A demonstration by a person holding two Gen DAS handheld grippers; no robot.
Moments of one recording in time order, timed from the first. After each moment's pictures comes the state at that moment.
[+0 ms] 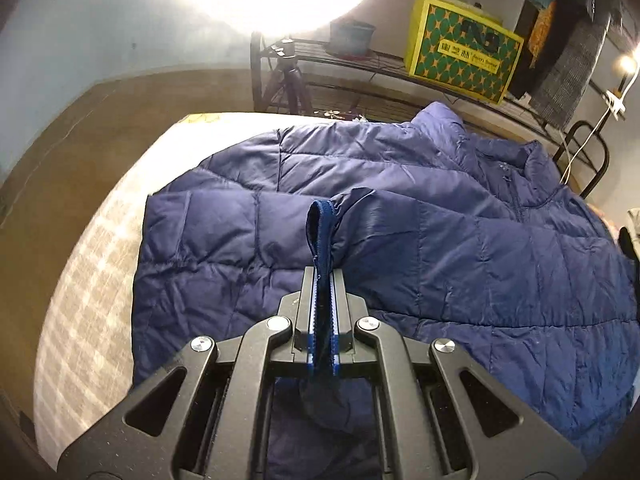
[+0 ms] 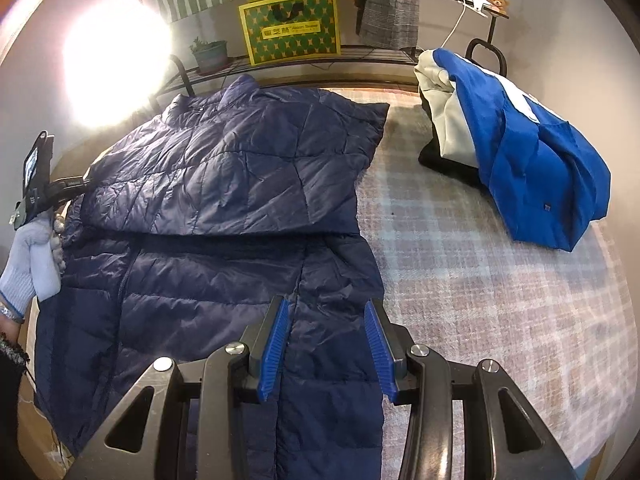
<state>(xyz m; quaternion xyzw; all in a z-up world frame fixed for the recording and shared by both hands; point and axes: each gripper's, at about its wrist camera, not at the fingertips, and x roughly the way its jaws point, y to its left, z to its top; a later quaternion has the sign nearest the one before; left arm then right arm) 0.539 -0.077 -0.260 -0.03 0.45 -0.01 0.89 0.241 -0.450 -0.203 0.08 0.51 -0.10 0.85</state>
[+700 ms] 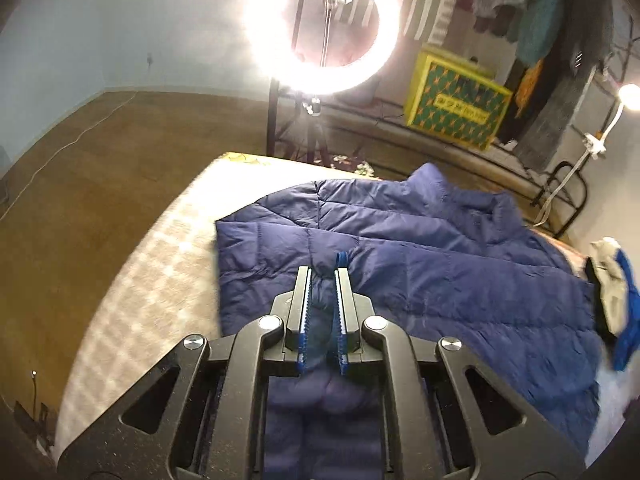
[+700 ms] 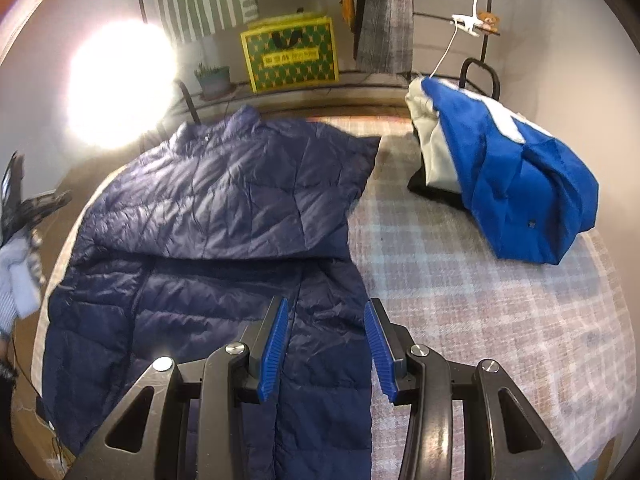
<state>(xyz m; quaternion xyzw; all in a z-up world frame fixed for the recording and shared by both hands) 0.464 -0.014 -0.176 -0.08 0.39 -0.03 0.92 0.225 -0.455 -0.174 0.08 0.47 -0.10 0.87</state>
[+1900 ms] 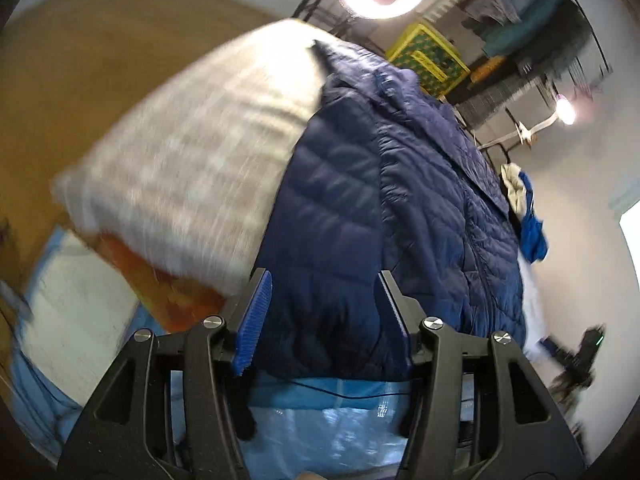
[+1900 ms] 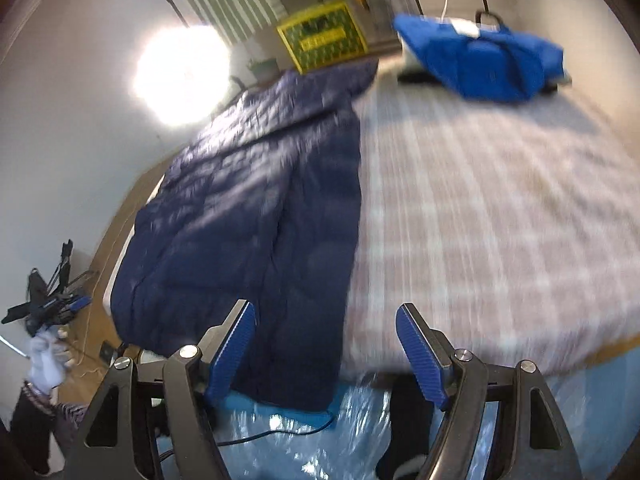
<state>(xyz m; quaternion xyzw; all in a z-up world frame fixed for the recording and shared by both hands) 0.115 0.160 -0.255 -0.26 0.48 -0.13 0.82 -0.004 -0.477 -0.217 0.19 0.47 0.02 0.86</state>
